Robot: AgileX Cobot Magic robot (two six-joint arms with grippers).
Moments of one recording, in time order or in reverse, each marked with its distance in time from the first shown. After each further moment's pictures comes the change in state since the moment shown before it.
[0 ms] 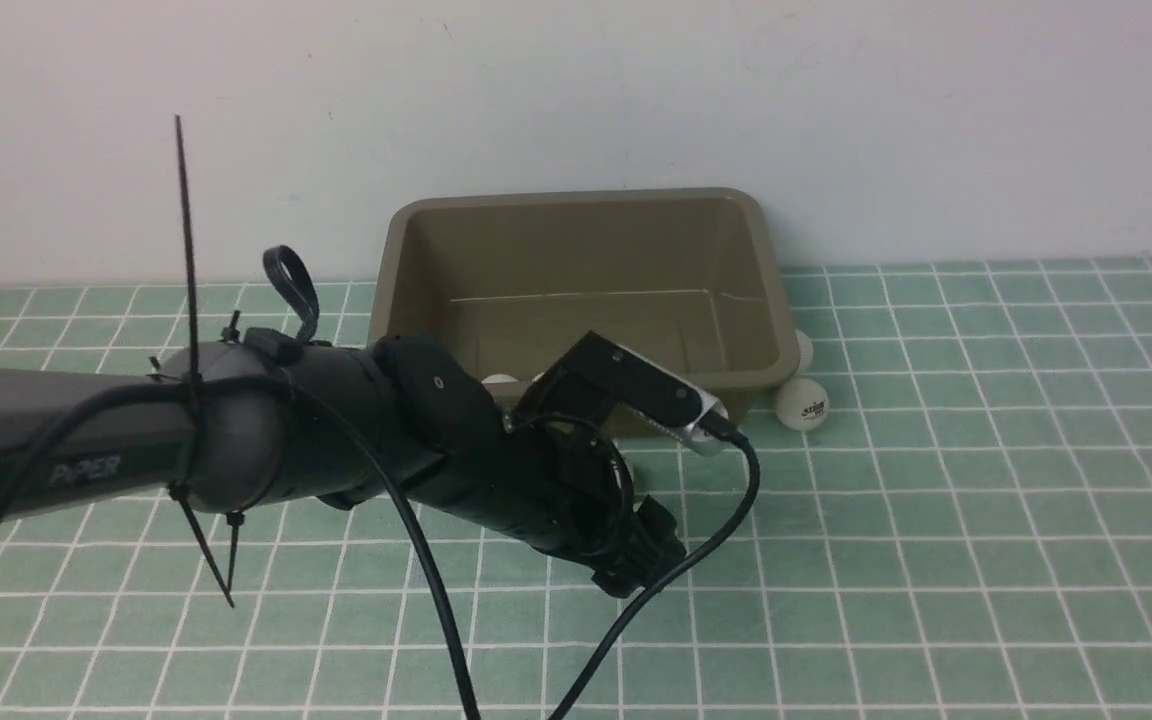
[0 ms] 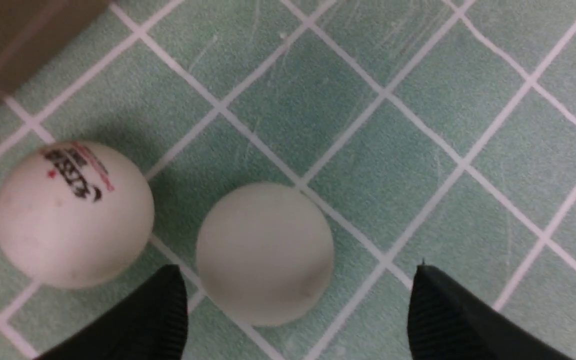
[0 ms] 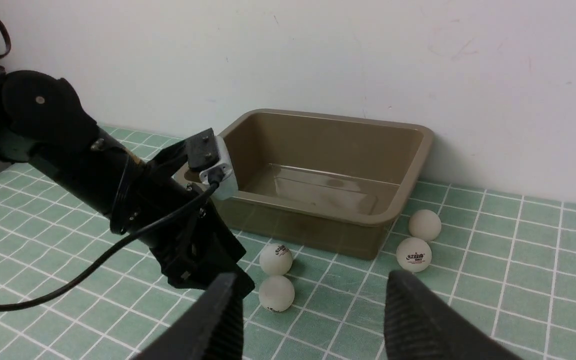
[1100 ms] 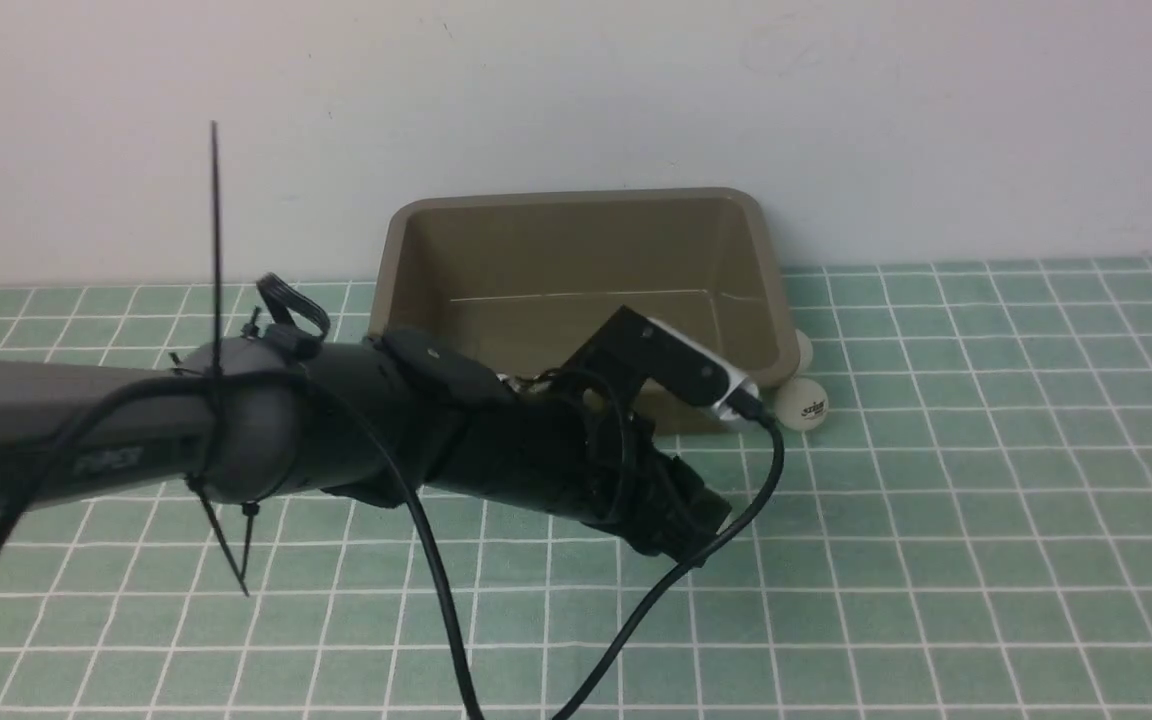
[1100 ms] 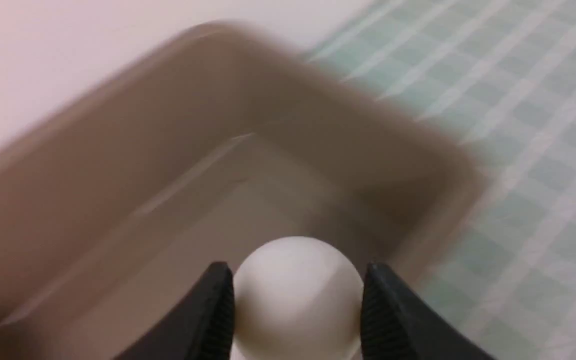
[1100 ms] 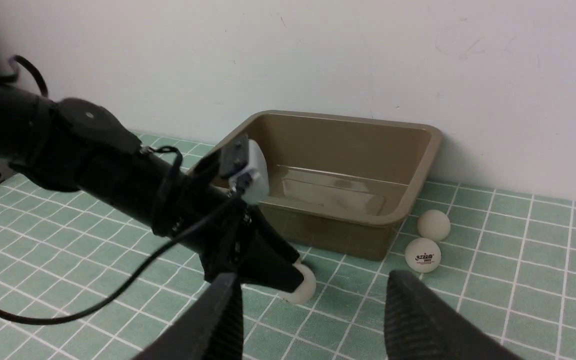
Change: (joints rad) right arm 0.000 0.000 0.000 0.015 0.027 0.000; left arm 0.125 -0.200 -0.026 -0.647 -0.141 0.772
